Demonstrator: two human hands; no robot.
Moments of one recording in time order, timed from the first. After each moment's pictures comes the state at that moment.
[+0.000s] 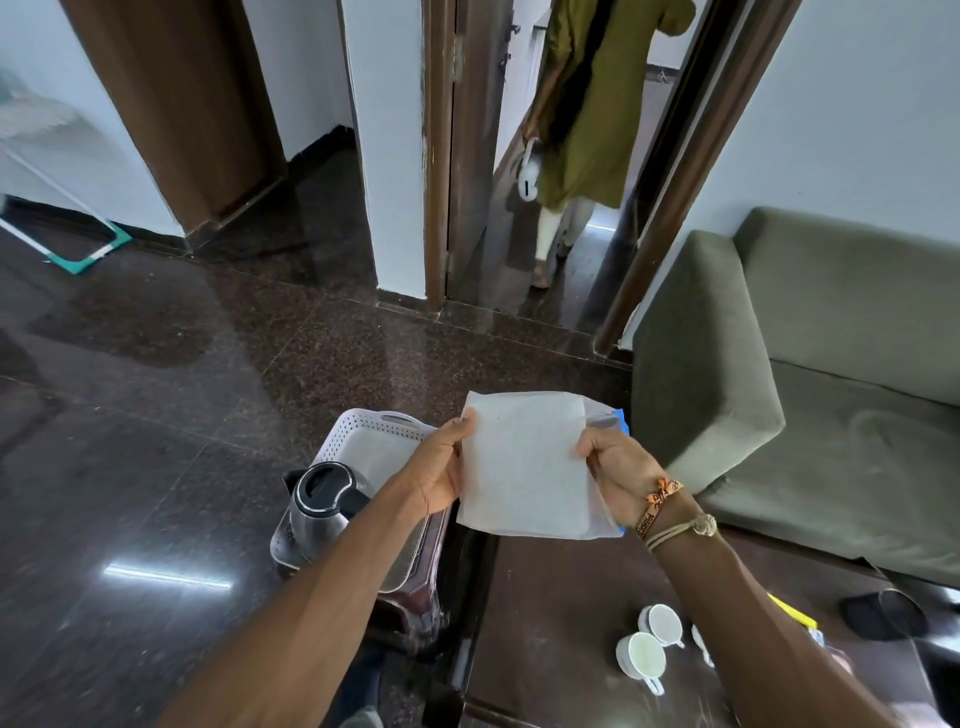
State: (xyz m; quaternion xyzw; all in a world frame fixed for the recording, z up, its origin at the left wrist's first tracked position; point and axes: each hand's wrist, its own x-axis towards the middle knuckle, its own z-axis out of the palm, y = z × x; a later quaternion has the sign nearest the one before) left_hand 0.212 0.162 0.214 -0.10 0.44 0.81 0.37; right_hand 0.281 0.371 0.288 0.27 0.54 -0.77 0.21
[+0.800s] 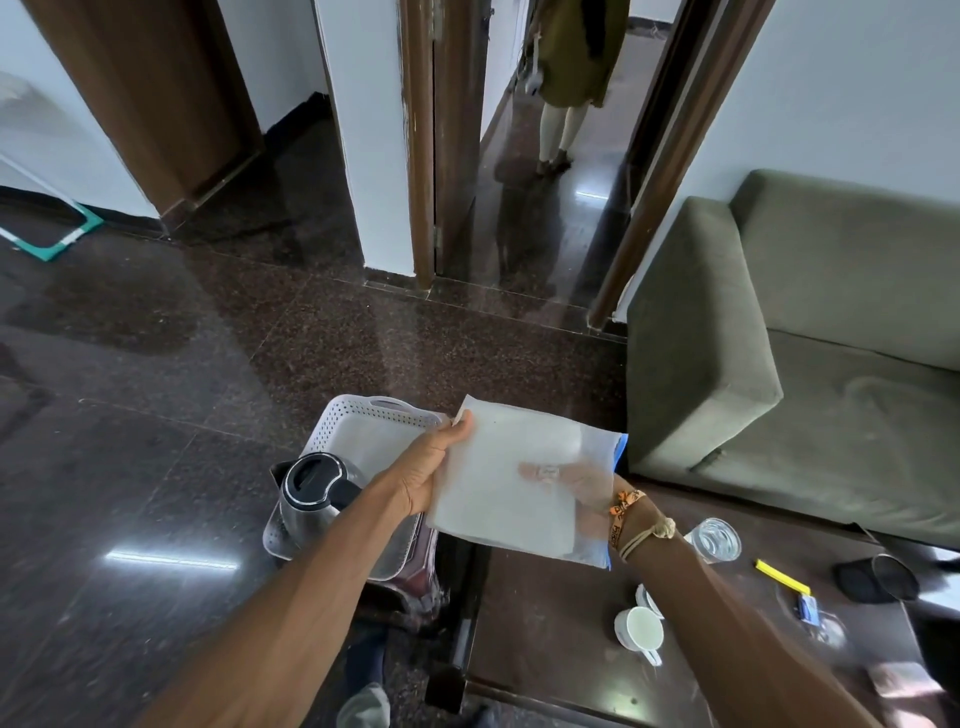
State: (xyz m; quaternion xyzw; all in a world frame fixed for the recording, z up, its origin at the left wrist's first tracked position) left_hand 0.210 0.158 0.200 -0.10 0.47 0.77 0.42; right_hand 0.301 0.460 0.093 0.36 0.53 -0.75 0.14
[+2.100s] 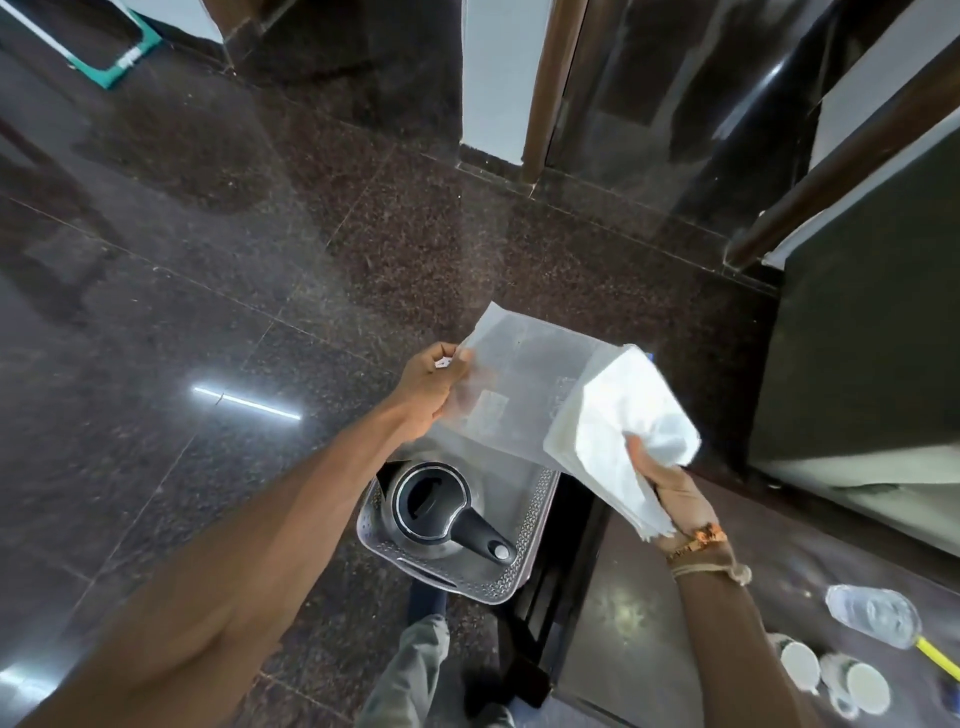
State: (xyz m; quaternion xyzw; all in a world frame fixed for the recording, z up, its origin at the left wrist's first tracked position) left_hand 0.006 -0.009 0.066 -0.20 0.65 0.68 0.27; right_hand 0.134 0.270 0.106 0.38 0.44 -0.80 0.16
